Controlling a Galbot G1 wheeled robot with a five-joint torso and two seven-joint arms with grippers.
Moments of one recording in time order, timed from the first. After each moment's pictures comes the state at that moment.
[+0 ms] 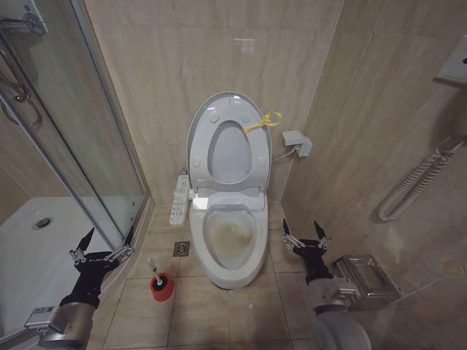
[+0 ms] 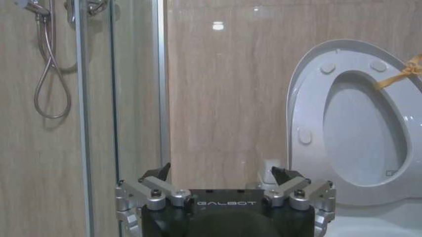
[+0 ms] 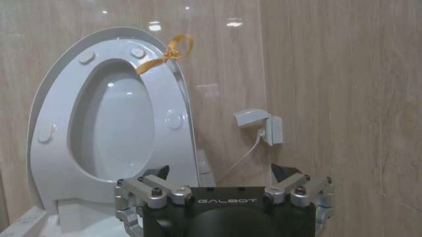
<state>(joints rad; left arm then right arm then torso) 1.69 -1.21 -0.77 -2.29 -0.40 -0.01 -0.11 -1.49 1.47 0.53 2.12 0.18 0.03 0.12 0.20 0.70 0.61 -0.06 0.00</state>
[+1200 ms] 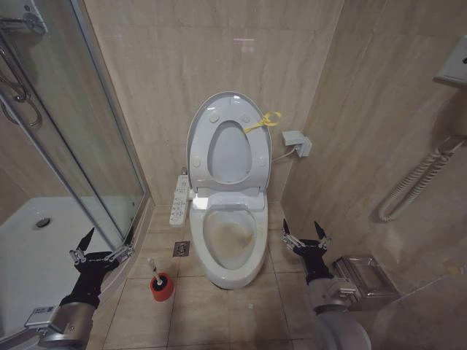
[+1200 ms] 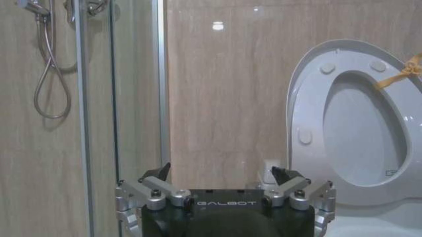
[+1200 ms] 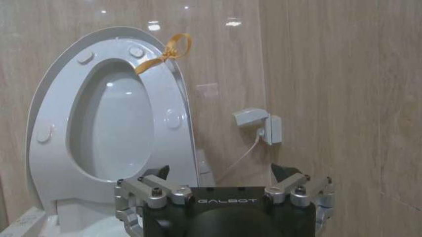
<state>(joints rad) 1.69 -1.21 -0.77 -2.29 -0.40 -0.01 -0.11 -1.49 1.47 0.53 2.12 0.19 0.03 0.13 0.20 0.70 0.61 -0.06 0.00</state>
